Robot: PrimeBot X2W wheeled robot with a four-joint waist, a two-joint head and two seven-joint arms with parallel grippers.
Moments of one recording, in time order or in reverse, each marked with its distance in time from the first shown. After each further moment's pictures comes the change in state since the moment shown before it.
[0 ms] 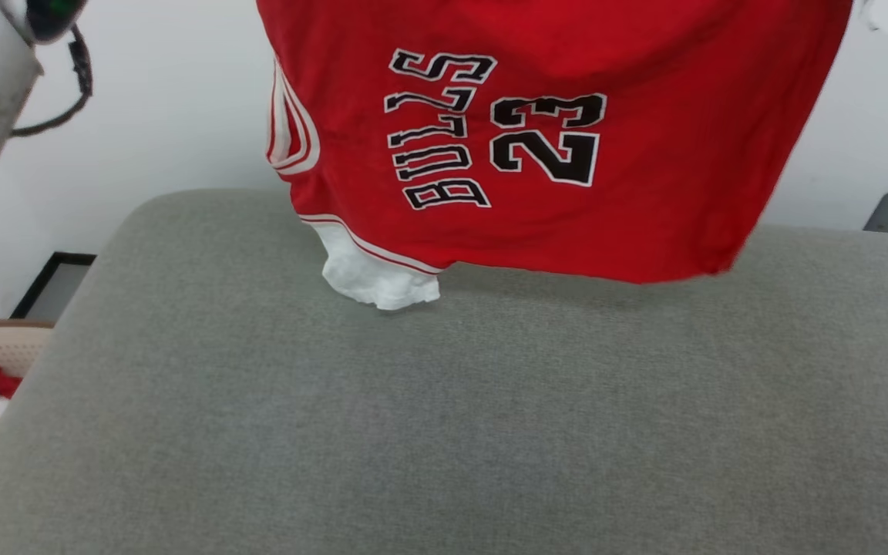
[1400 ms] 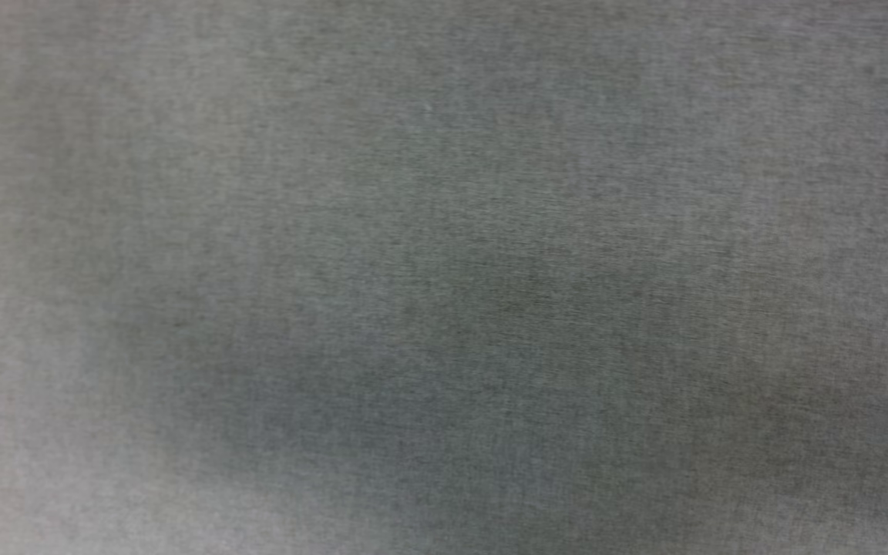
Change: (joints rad) left arm -0.043 -0.033 0.379 -0.133 0.414 0.006 -0.419; right arm -0.288 0.114 -0.088 0.274 -0.541 0.000 -0.535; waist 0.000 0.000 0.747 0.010
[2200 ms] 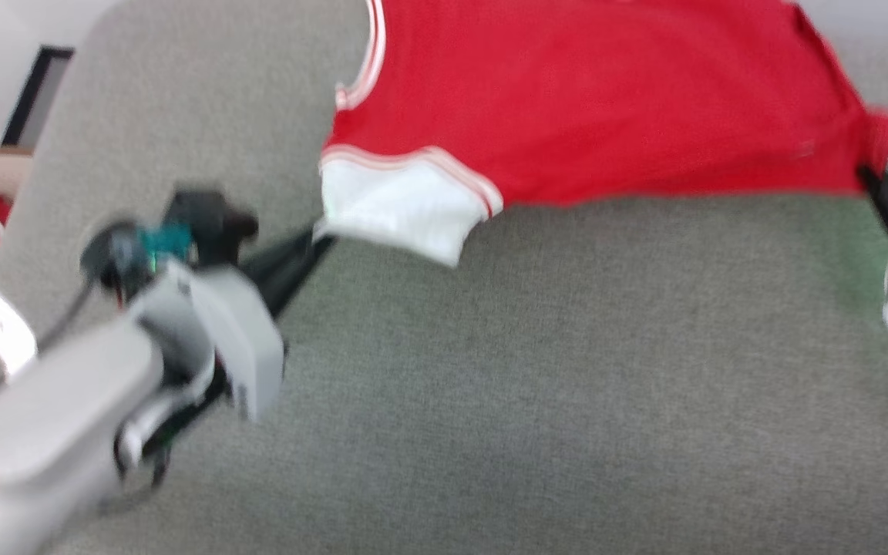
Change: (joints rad) left arm 0.689 0.286 -0.407 -0.468 -0.421 0.111 0.224; right arm 0.795 -0.383 0.201 -0.536 0.420 0.000 0.122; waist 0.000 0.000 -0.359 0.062
